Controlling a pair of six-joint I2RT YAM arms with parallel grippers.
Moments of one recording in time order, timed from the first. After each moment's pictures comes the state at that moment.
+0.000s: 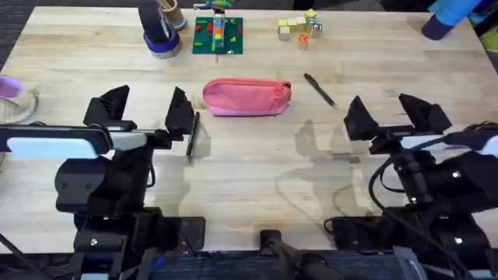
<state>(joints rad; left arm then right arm) 0.00 0.00 0.01 -0.02 0.01 0.01 0.00 0.00 0.01 -0.11 -0.03 0.00</state>
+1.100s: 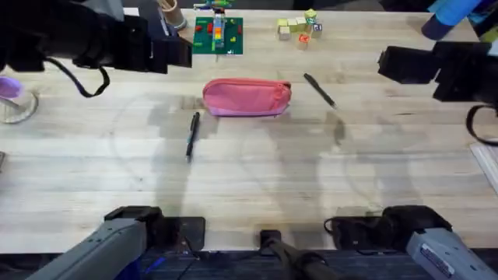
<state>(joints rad) 0.00 1.14 1.20 -0.96 0.12 0.08 0.00 0.77 0.98 -0.81 -0.08 0.07</state>
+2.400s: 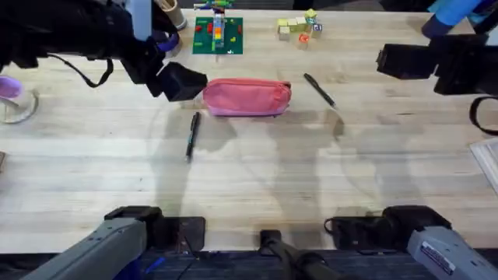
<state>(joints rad) 0.00 1.16 1.20 -0.94 0.49 0.91 0.00 0.84 1.04 -0.85 -0.08 0.03</state>
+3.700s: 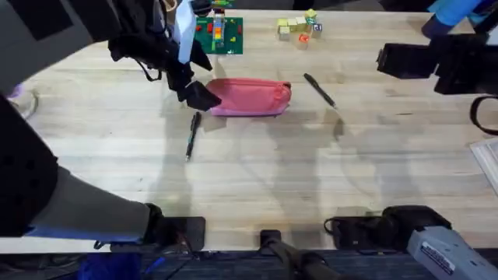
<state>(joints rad) 0.00 1.68 1.21 -0.85 0.64 1.19 0.00 0.84 1.04 -0.85 -0.08 0.03</state>
